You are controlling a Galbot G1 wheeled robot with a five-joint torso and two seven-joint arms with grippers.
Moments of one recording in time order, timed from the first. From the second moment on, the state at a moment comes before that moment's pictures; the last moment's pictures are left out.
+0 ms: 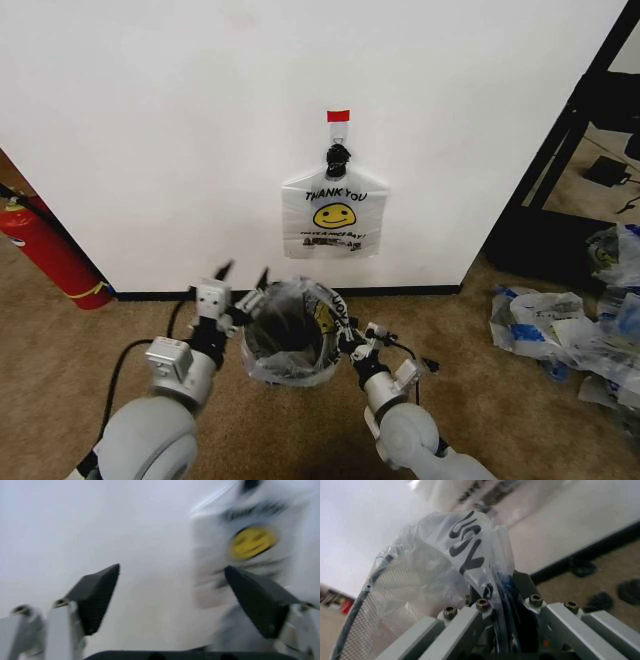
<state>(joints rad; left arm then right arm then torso) 1.42 -0.94 -0.39 -2.25 -0.31 0.17 -0.35 -1.15 1.16 -0.08 1.83 1.08 0.15 0.28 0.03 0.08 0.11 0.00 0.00</state>
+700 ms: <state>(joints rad) 1.49 -0.96 -0.31 -2.12 -0.45 0.25 -0.25 -1.15 1.19 0.01 1.95 1.20 0.10 0.45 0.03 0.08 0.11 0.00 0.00</state>
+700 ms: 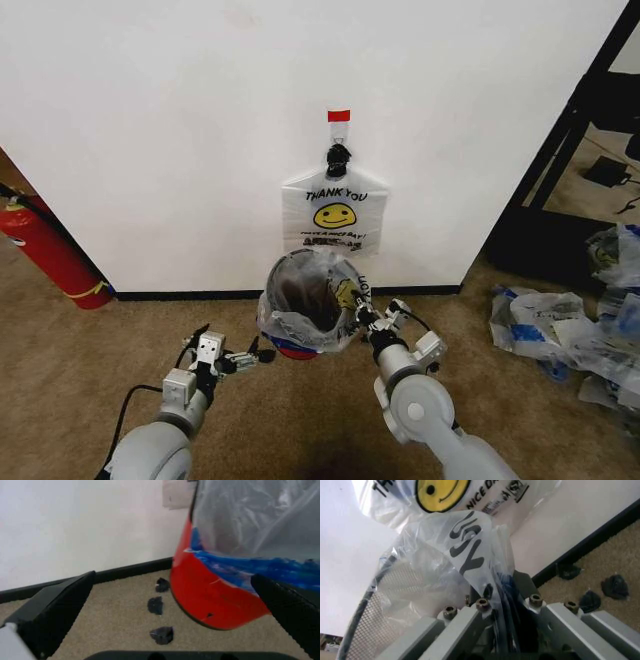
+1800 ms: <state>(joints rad) 1.50 -1.01 -0.30 -2.06 -0.36 0.23 -0.22 -1.17 1.22 -0.02 1.95 1.12 0.14 0.39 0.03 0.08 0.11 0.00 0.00</state>
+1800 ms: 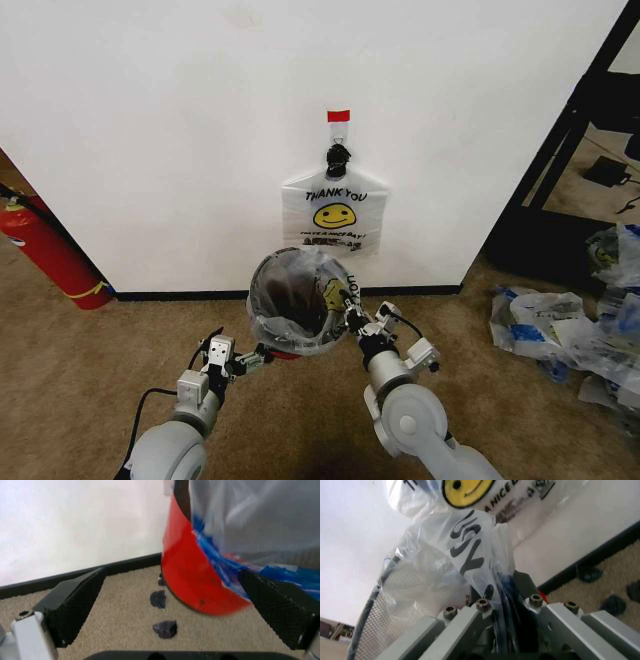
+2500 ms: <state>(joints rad) 1.46 -1.02 -0.31 -1.97 -0.25 0.06 -0.09 -1.18 1.23 -0.03 1.95 1.12 0.18 0.36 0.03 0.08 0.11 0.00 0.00</state>
